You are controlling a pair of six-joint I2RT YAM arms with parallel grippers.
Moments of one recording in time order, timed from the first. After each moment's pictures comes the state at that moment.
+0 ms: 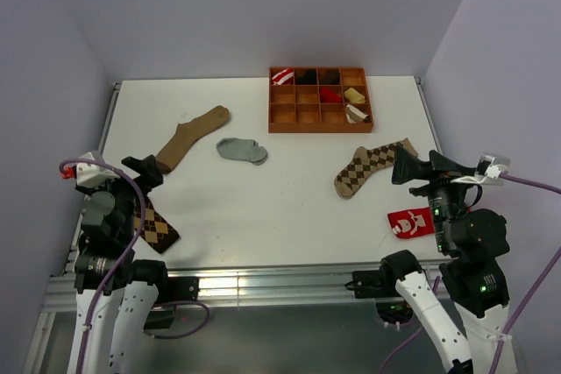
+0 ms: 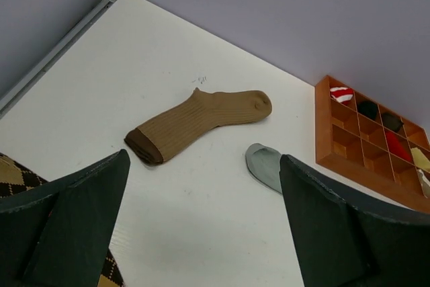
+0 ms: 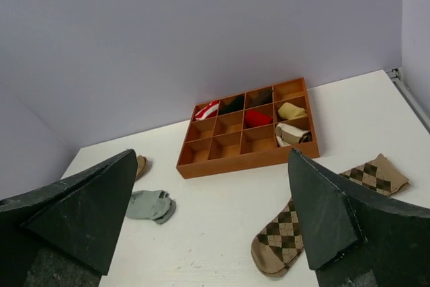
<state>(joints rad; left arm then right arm) -0.08 0.31 0.63 -0.38 -0.28 -0.43 0.31 0.29 0.90 -0.45 0.28 0.35</state>
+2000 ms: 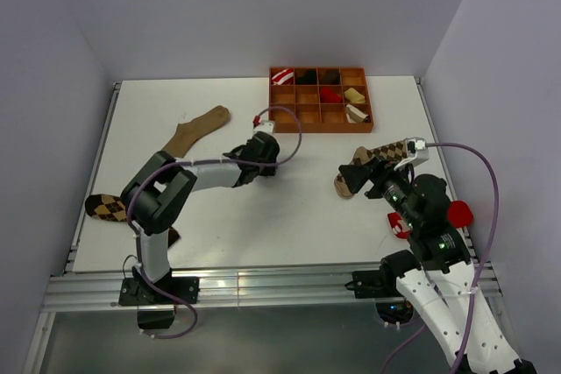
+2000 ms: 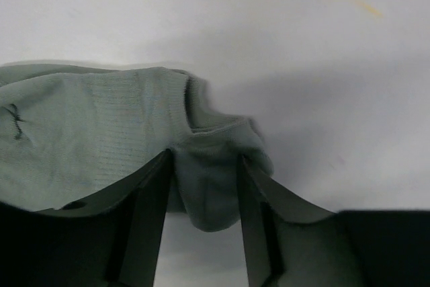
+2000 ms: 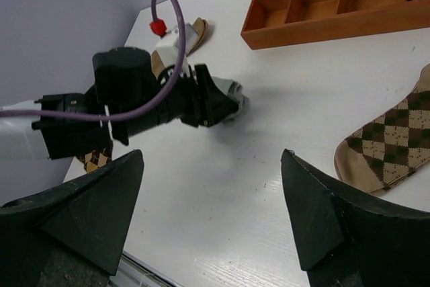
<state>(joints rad) -0.71 1.93 1.11 0.06 -0.28 -0.44 0.31 0.43 0.63 -0.38 -0.14 0.59</state>
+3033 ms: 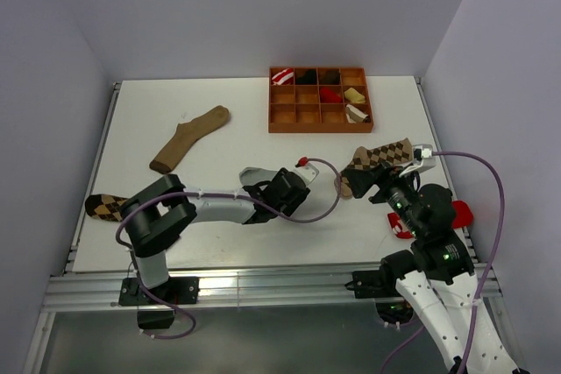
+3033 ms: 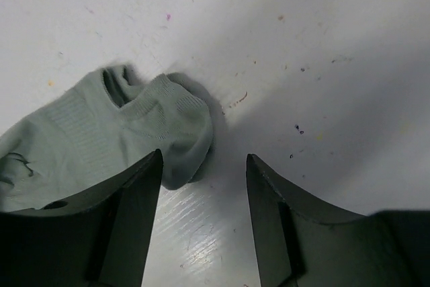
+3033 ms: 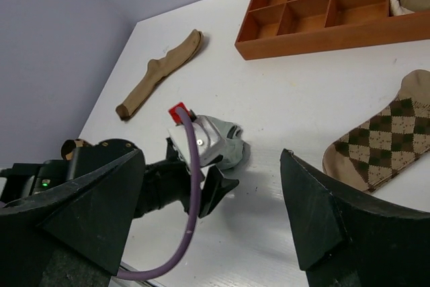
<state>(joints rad) -1.07 1.80 0.98 0.04 -0.41 -0.13 0.31 0.34 0.62 -0.40 -0.11 0.56</state>
